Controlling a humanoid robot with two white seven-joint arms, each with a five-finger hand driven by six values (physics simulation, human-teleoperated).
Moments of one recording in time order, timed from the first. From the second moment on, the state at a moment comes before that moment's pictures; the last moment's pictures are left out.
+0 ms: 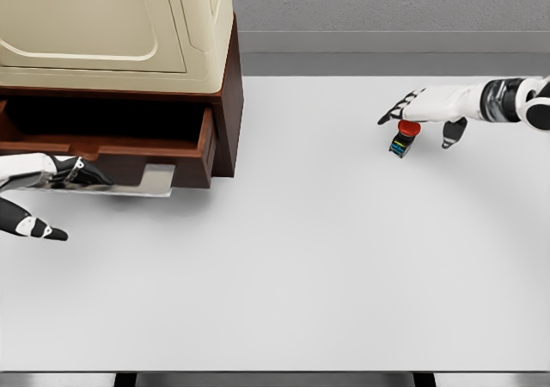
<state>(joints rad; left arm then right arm) -0.77 1.44 -1.07 -1.77 0.77 -0.33 -0.63 -1.00 -0.63 0.88 -0.96 0.58 -0.61 0.61</state>
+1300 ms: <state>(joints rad) -0.80 1.53 -0.86 -1.71 0.86 -0.48 -0.61 -1.00 -0.61 0.89 -0.95 0.58 -0.61 0.61</state>
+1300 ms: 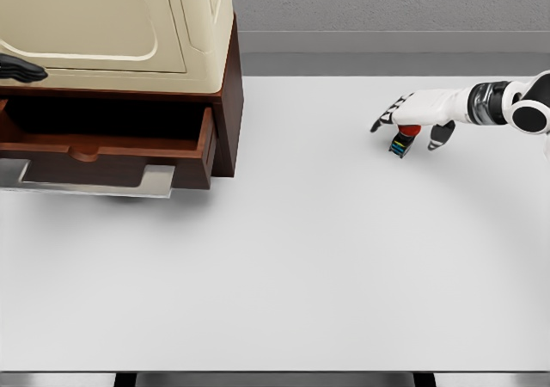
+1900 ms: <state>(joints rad) -0.80 1.50 -0.86 -1.70 0.83 -0.48 -0.61 -1.00 -0.60 0.89 -0.93 0.58 -0.61 0.61</state>
